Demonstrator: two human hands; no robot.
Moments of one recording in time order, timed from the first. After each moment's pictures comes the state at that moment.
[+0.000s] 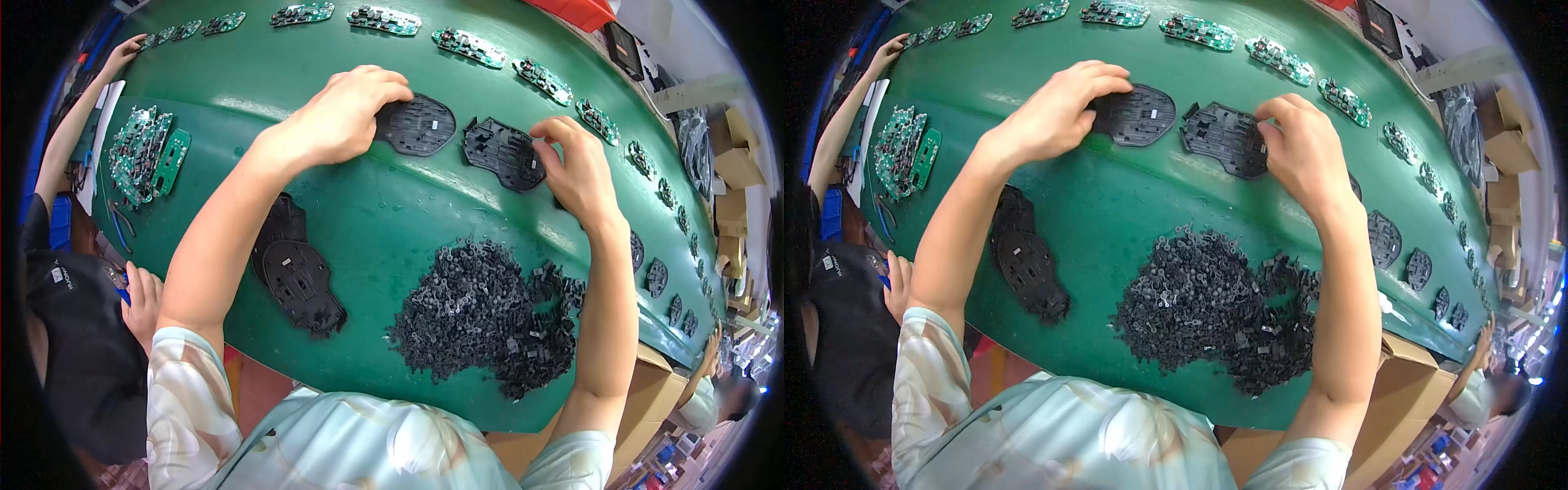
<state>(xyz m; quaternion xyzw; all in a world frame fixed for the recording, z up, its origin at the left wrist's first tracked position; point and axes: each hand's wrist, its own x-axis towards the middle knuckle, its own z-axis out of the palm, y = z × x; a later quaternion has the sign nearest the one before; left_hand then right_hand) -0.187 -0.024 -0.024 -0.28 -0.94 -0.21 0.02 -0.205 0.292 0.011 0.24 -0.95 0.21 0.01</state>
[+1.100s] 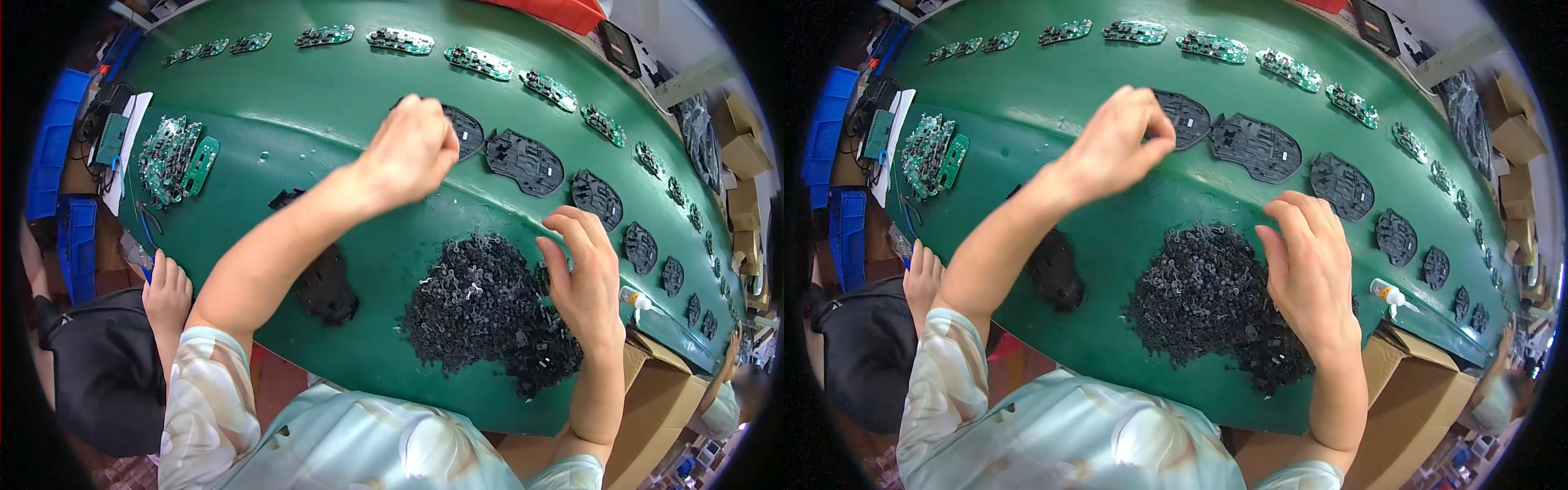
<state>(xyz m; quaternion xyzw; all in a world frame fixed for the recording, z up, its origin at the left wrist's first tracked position) -0.157 0.047 -0.016 -0.24 -0.91 -0.32 0.11 -0.085 0.309 0.034 0.26 -0.93 0.24 0.07</state>
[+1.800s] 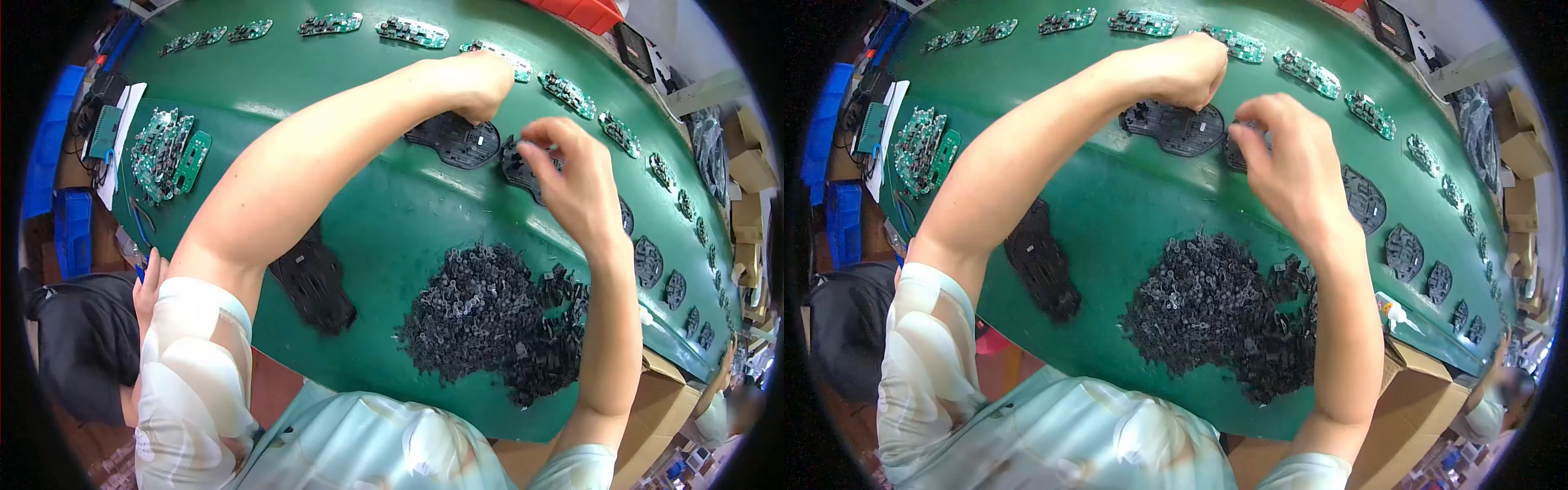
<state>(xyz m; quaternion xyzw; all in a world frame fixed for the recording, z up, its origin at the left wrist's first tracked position) -0.266 0.086 0.007 -0.29 -0.95 -0.10 -0.12 -0.181 0.265 0.023 0.24 -0.91 0.33 0.04</state>
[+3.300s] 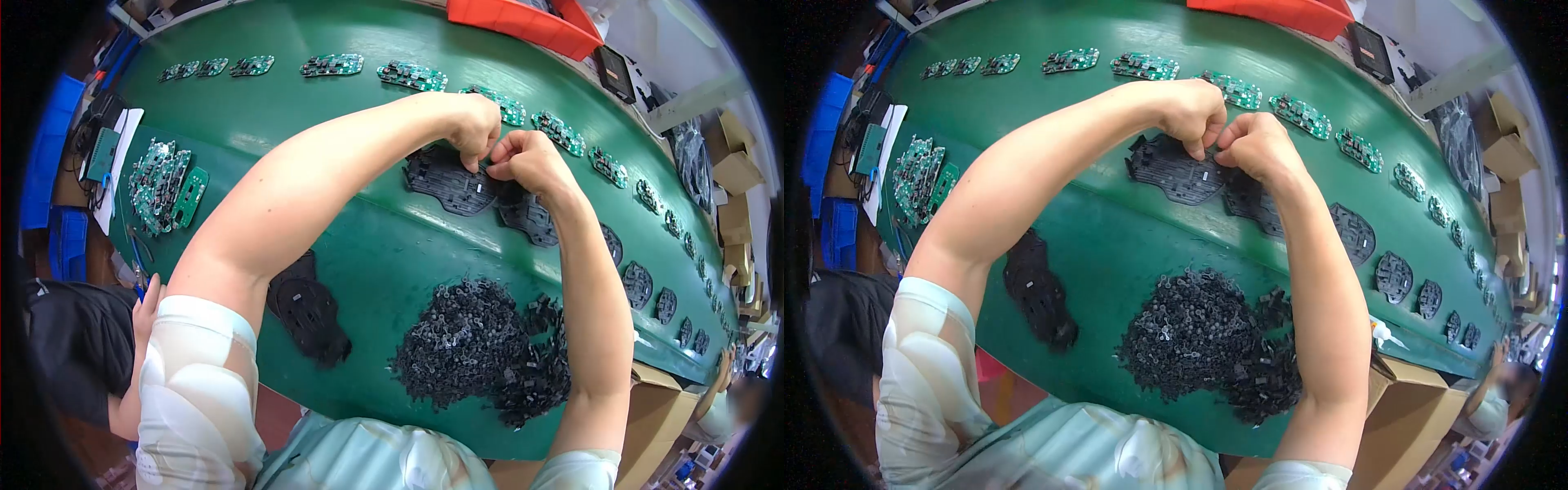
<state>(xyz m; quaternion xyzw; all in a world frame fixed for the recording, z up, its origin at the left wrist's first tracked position) -0.293 0.094 0.002 -0.29 -0.89 -0.16 -0.31 -0.263 0.261 -0.027 0.03 -0.89 0.41 -0.23</state>
